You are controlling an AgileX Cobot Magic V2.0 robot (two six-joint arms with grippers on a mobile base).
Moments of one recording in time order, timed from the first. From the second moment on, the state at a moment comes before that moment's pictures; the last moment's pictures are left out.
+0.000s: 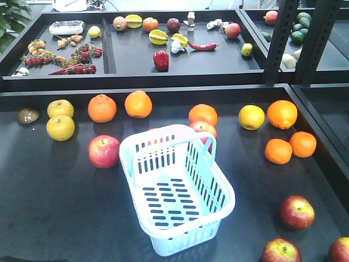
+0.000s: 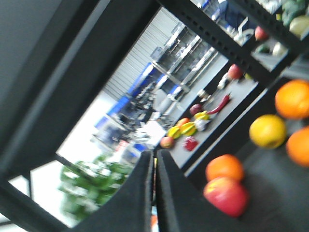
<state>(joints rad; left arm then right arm) -0.37 0.54 -0.36 -0.90 0.68 0.82 0.04 -0.01 0.03 0.41 -0.07 0.49</state>
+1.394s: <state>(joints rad) -0.37 0.54 -0.36 -0.89 0.56 0.82 0.04 0.79 -0.59 0.06 0.74 0.00</state>
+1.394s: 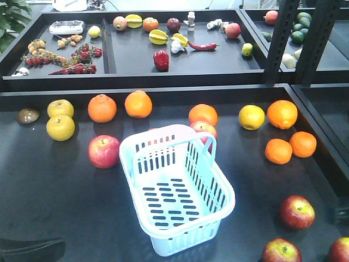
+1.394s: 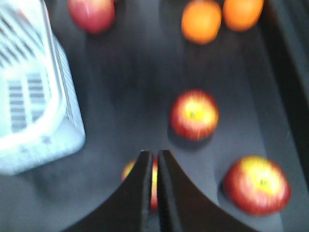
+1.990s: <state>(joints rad) -0.37 0.54 -0.36 -0.89 0.56 0.82 0.04 1.31 -0.60 0.16 0.79 -0.17</state>
